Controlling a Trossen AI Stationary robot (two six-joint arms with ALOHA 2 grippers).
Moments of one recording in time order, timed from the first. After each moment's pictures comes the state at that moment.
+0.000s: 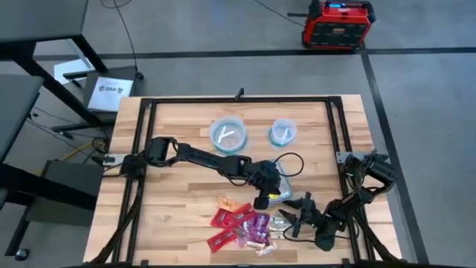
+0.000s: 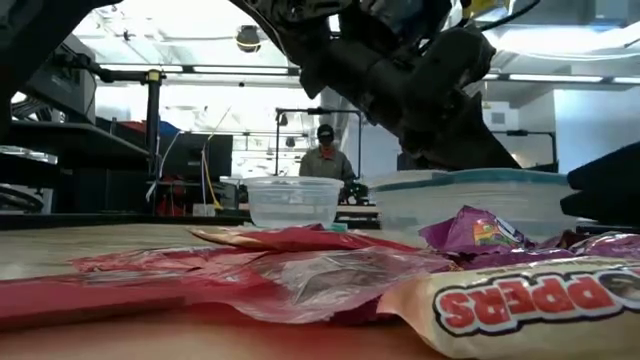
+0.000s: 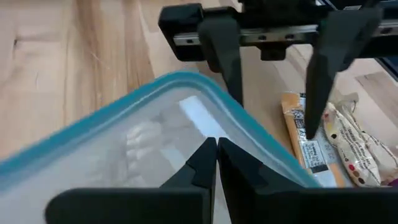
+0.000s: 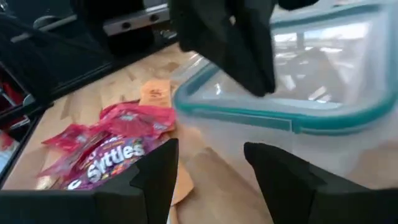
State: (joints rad) left arm -0.12 2.27 1.65 -0.07 0.20 0.04; right arm 0.98 1.95 0.54 0.62 1.36 1.15
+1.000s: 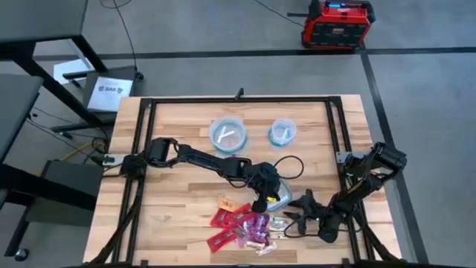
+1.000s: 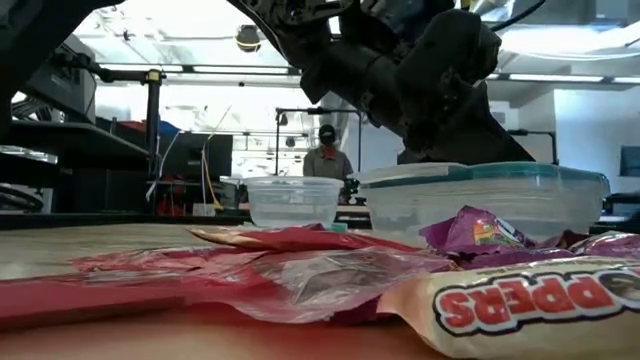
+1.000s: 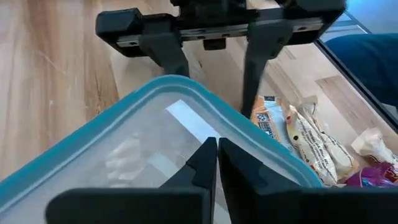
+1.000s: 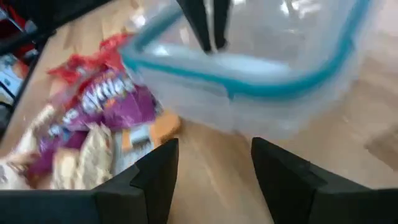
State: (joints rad) left arm -0.12 2.28 1.65 -0.04 0.29 0.03; right arm 0.97 1.78 0.45 0.48 1.02 1.17
